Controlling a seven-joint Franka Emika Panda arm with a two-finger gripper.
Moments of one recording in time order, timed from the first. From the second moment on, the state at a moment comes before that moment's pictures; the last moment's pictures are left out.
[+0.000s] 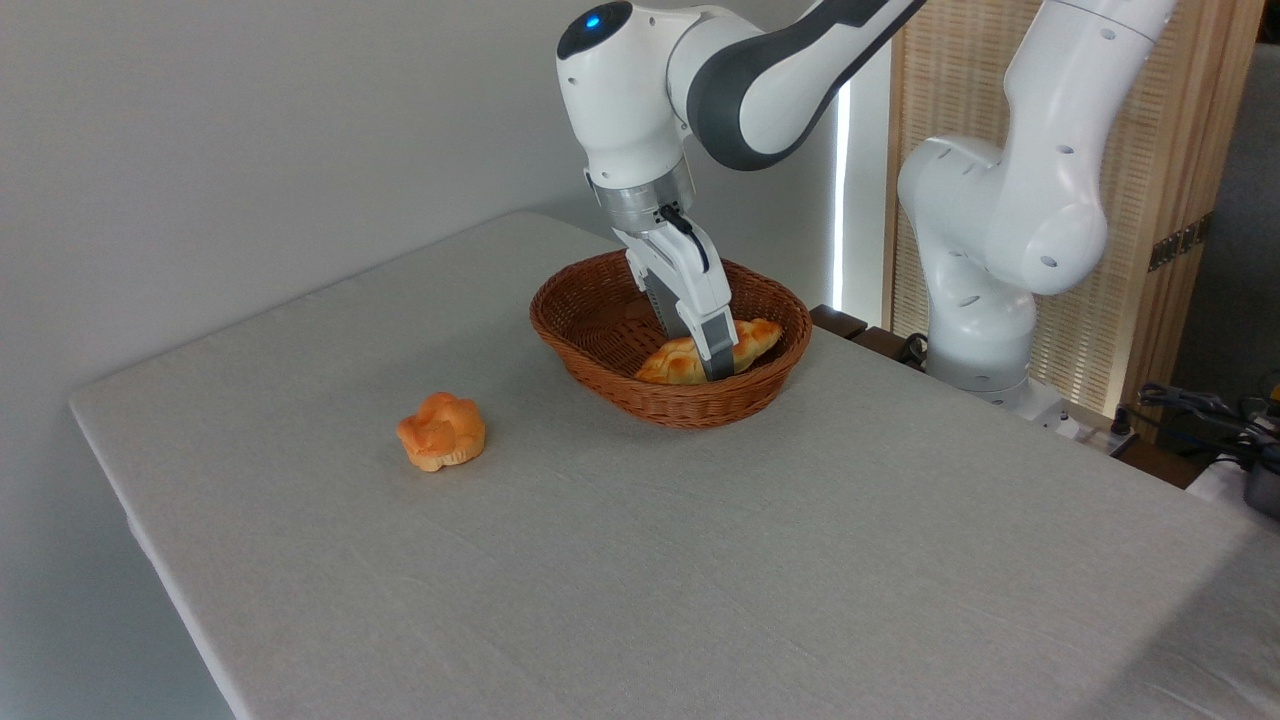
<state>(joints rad) -0.35 -0.52 -0.07 -2.60 -0.14 1.90 0.69</state>
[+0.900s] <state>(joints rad) -0.37 -0.51 -0.07 -2.60 -0.14 1.90 0.69</state>
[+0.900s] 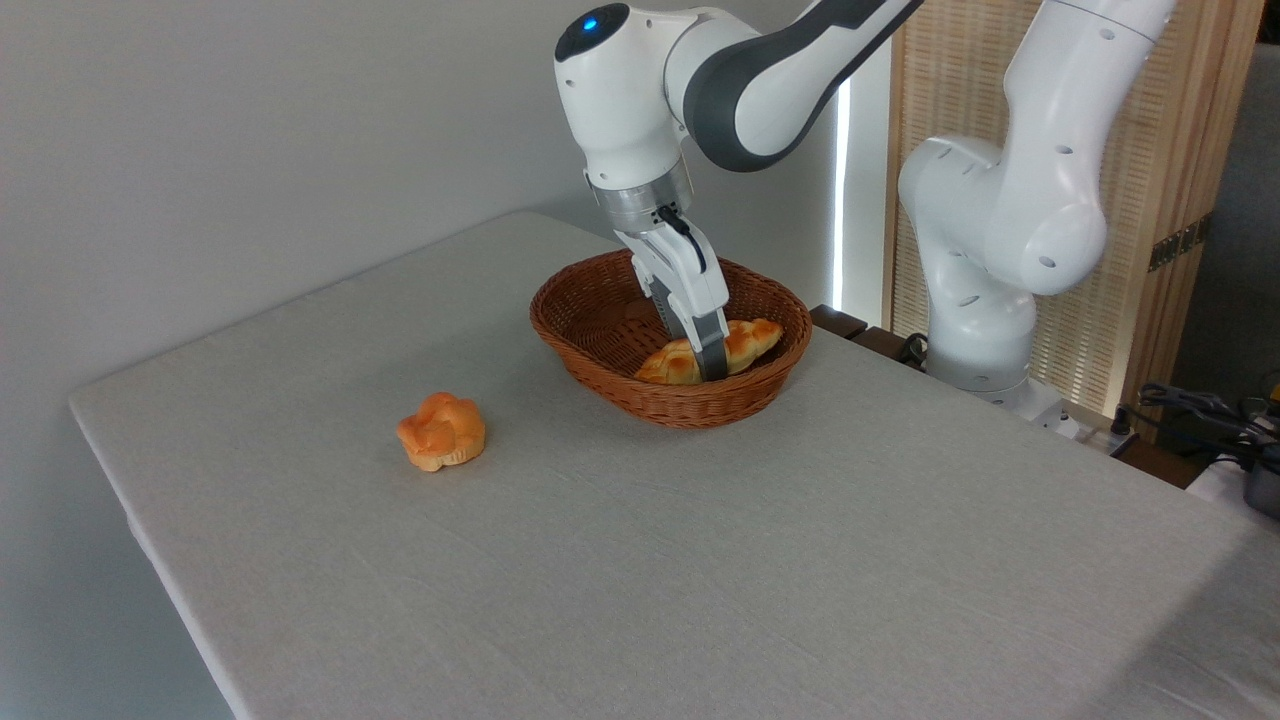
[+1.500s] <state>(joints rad) -0.37 -0.51 -0.07 -2.52 -0.15 1.83 0.69</state>
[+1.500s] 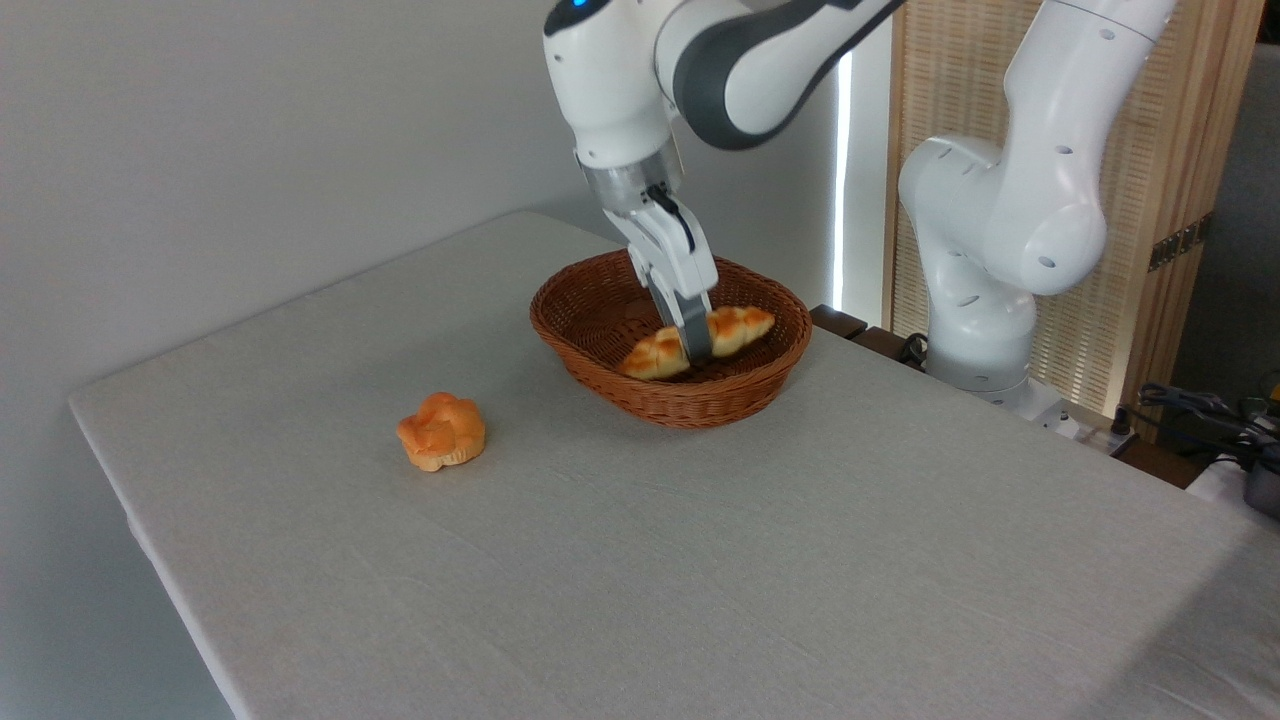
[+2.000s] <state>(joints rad) -0.37 -0.40 0.02 -2.12 -0.22 1.62 0.69</state>
